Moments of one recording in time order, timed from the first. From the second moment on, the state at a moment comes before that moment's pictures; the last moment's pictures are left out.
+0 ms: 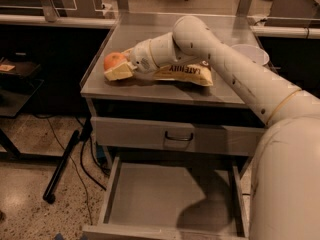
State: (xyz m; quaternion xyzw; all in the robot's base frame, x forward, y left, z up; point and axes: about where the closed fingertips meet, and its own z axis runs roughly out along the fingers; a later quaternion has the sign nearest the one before) arm 0.705 0.135 0.848 -0.54 0.65 0.34 0.42
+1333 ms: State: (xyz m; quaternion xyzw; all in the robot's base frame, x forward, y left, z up) arm 0.707 0.136 0.840 -0.54 0.65 0.35 0.41
